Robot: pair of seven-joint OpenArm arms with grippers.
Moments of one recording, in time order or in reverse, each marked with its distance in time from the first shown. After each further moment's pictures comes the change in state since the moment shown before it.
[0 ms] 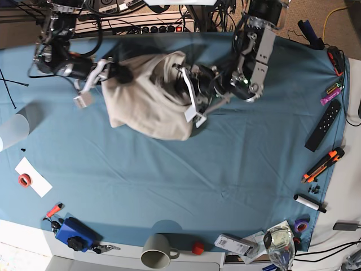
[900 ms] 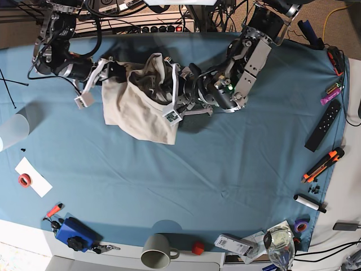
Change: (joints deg) left arm -5.9 -2.1 11.7 -1.3 2.2 -3.9 0.6; right arm 0.1 0.0 -3.9 0.5 -4.9 0.0 0.2
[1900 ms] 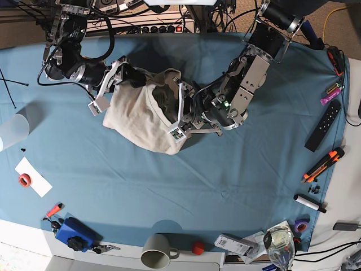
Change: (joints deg) left arm -6.8 -0.1 0.3 -6.2 7.8 0.3 0.1; right arm 1.4 -3.6 -3.3 5.4 -0.6 0.0 -0.5
